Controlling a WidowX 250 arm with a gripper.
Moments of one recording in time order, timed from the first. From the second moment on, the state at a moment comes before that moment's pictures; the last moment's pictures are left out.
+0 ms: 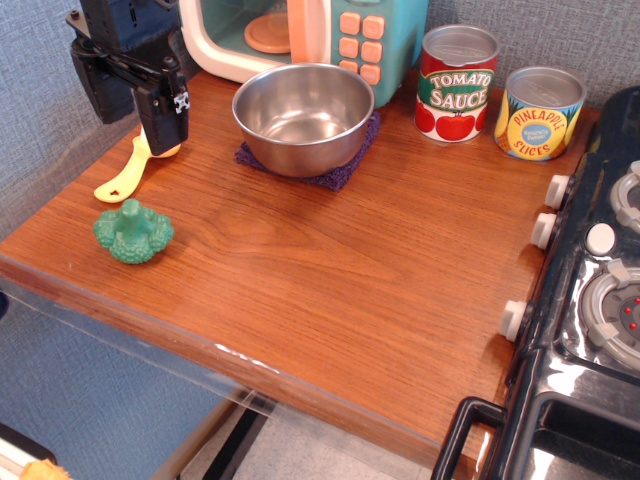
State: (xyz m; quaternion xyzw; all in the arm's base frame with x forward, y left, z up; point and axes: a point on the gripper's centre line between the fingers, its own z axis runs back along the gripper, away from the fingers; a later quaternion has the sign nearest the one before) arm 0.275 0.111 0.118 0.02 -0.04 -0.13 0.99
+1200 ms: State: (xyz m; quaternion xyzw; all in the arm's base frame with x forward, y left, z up) arm 0.393 0.014 0.090 -0.01 -0.02 -0.14 0.99
